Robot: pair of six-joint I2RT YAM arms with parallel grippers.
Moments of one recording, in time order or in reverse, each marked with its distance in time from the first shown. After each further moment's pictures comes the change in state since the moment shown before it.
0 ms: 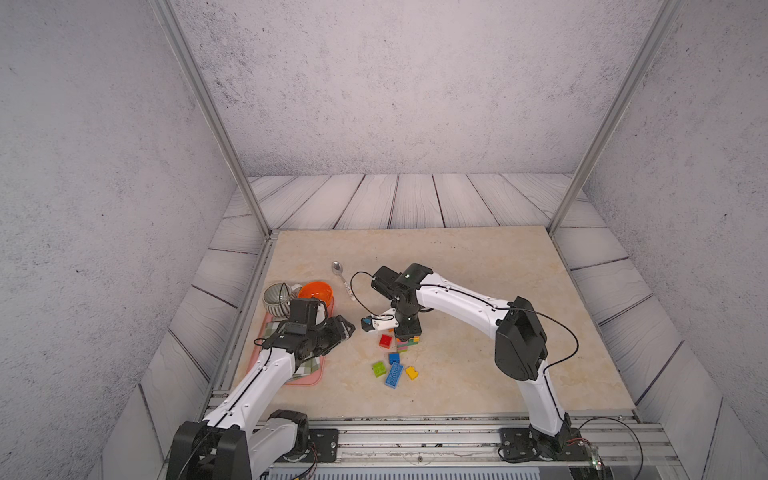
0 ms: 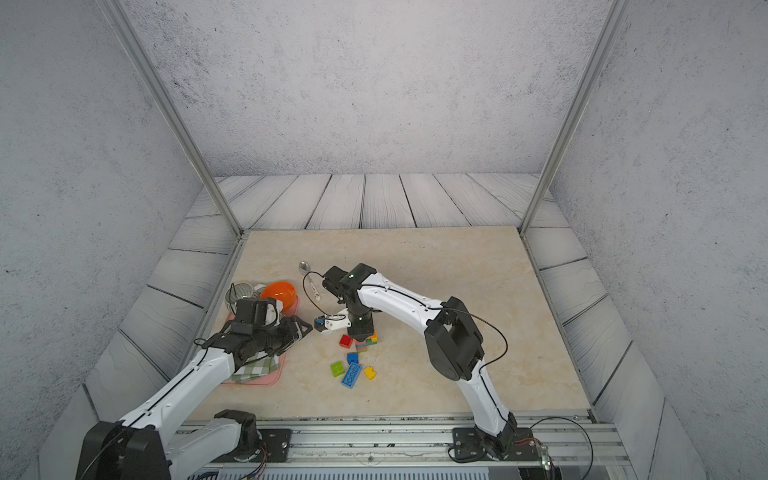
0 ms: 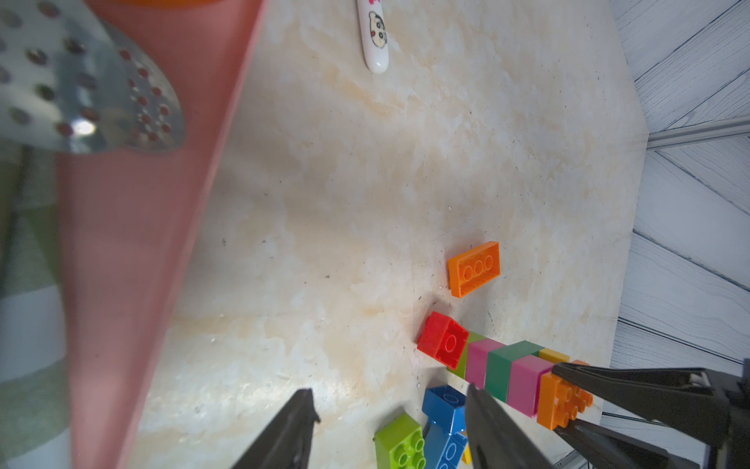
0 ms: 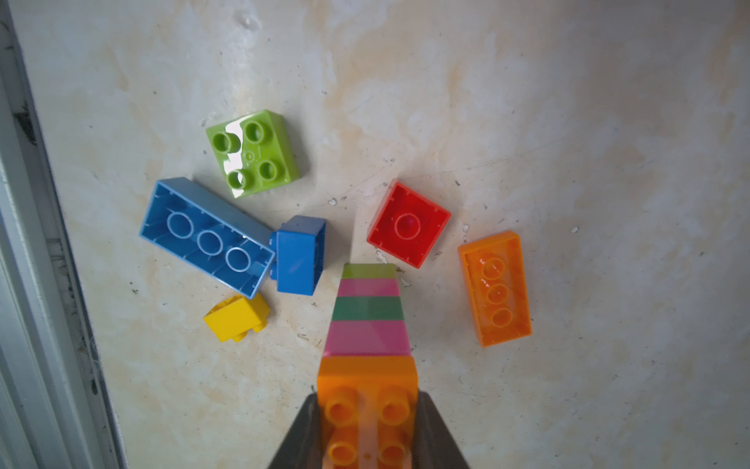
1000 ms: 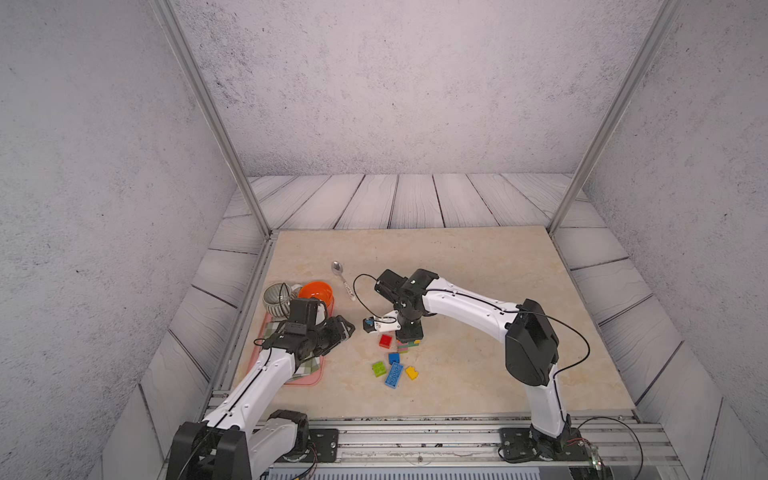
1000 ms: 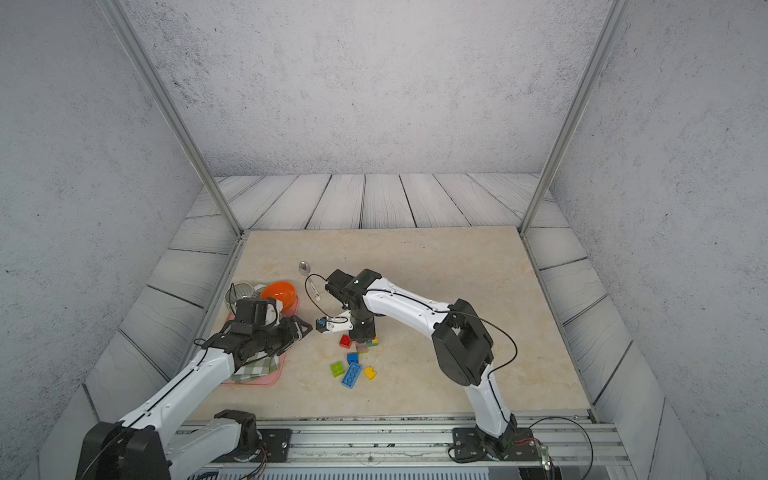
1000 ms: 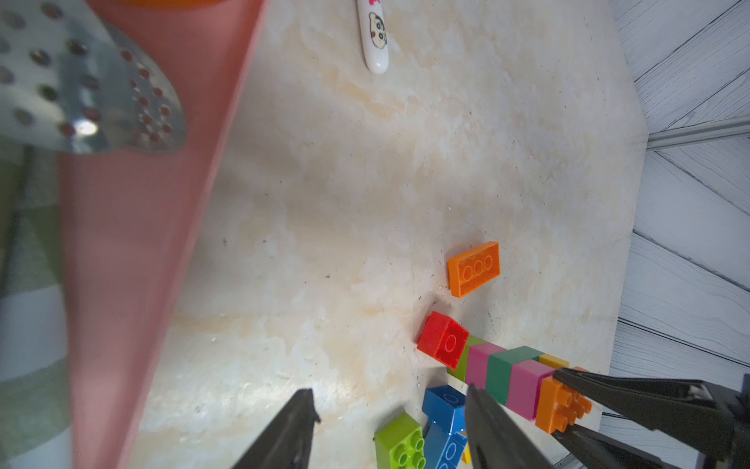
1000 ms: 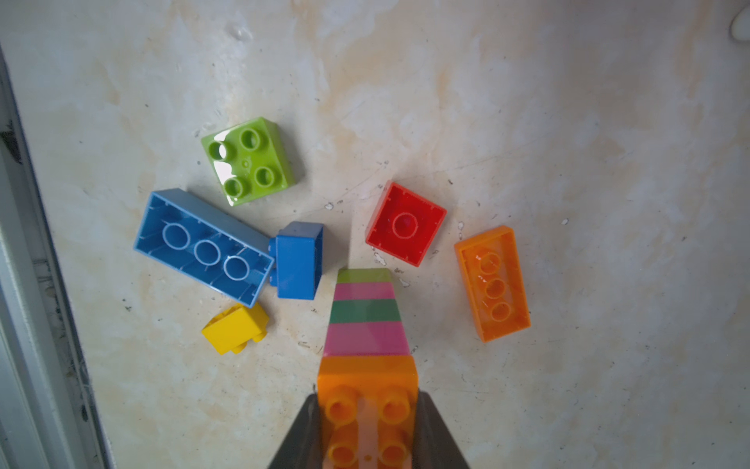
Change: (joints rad) left arm 0.000 -0.002 0.000 -0.002 -0.001 0.000; right arm 0.012 -0.072 -0.132 0.111 0.027 0.039
